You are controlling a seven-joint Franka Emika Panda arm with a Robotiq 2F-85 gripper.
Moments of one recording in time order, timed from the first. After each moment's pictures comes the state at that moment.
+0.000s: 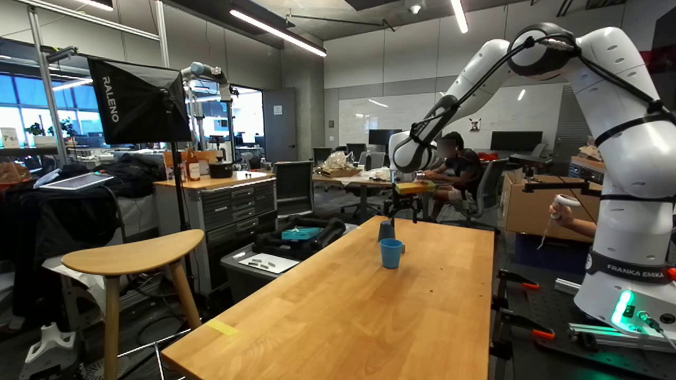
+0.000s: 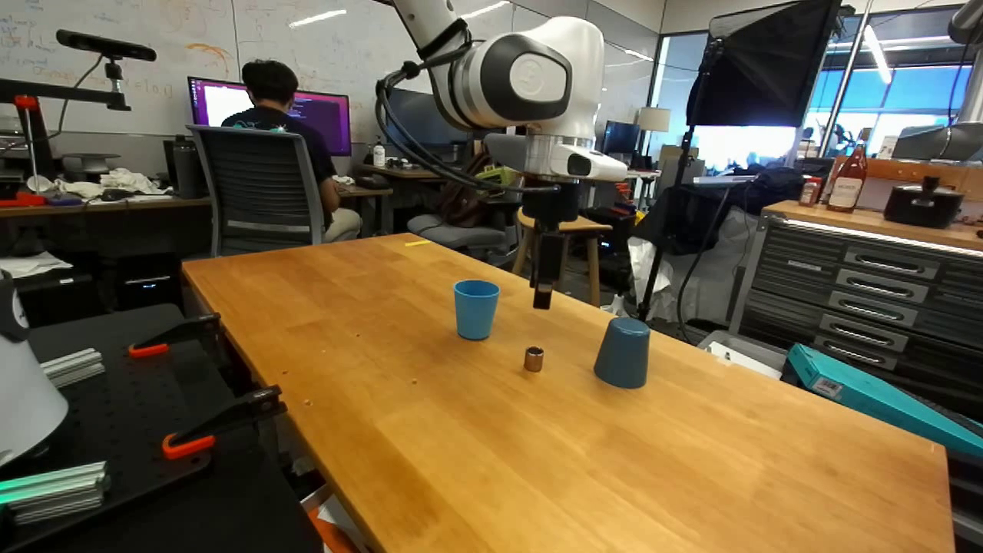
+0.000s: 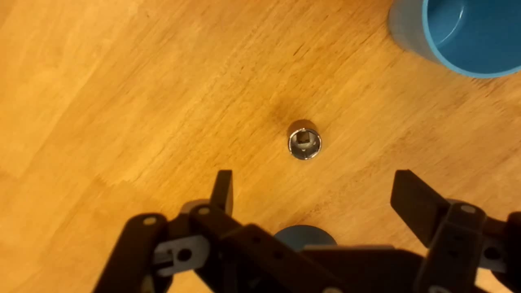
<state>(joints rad) -0.17 0.42 -0.14 -2.03 -0.03 2.41 0.52</state>
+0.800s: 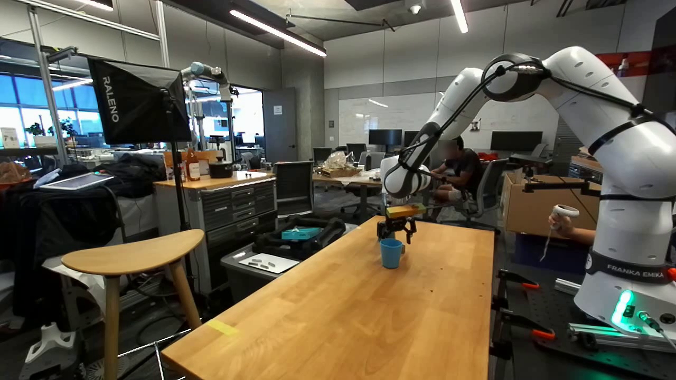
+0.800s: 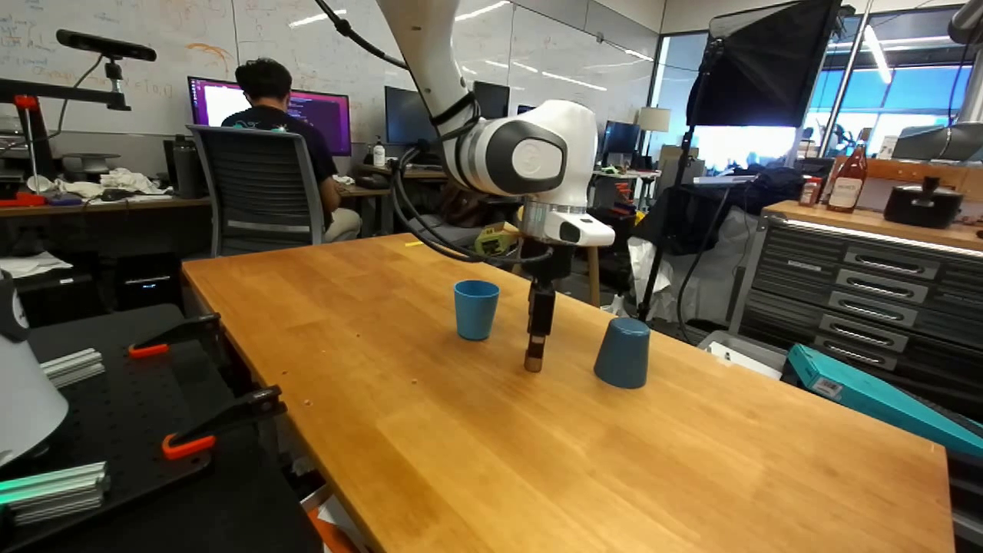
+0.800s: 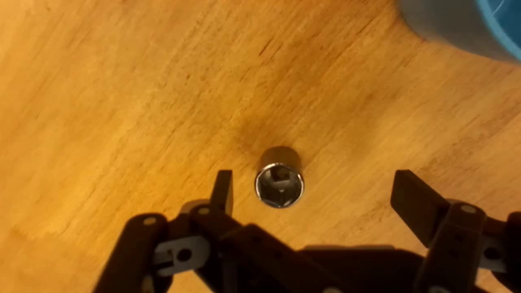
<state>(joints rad) -0.13 0.64 -0.15 -1.93 0.01 2.50 0.58</state>
